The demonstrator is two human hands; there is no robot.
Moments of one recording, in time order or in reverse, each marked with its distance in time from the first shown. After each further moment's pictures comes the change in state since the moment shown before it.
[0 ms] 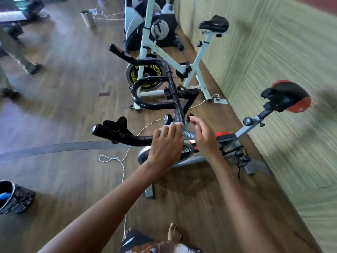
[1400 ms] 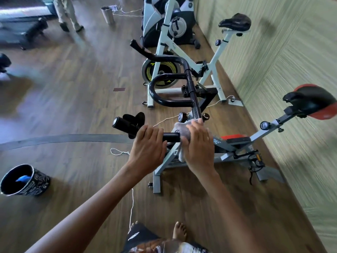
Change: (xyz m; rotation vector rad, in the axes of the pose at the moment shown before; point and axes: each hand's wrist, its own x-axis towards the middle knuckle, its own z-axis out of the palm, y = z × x) left_hand -0.054 -0.068 -0.014 0.225 -0.008 -0.087; right_hand -0.039 -0.022 0.066 -0.563 0.021 -0.207
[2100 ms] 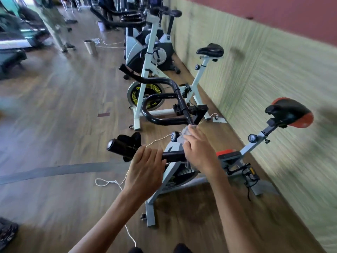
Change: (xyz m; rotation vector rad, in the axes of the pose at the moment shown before) left_hand 0.000 -0.008 0.019 0.024 0.320 0.075; right_hand 0.049 0.001 -0.014 0.074 -0.156 0.100
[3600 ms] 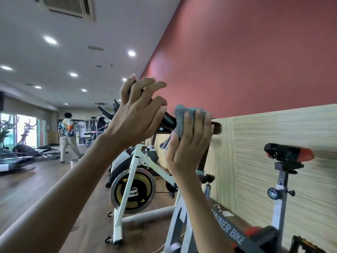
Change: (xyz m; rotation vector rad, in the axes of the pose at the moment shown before) left_hand 0.017 -0.084 0.079 -0.045 1.020 0.278; right_hand 0.055 -0.022 0.171 -0.137 1.719 -0.573
